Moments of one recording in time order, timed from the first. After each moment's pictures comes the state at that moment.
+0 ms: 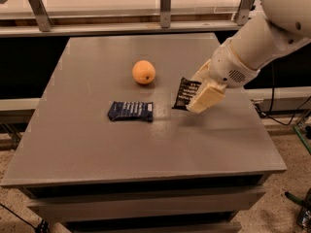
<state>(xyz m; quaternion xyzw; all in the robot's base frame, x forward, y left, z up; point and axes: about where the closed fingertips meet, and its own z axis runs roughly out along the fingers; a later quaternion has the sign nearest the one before) 0.516 -0.109 0.885 -0.62 0.74 0.12 0.24</state>
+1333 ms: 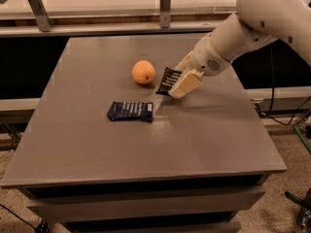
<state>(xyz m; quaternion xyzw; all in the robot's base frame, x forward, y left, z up) 0.592 -0.067 0.869 -0.61 0.72 0.16 0.28</state>
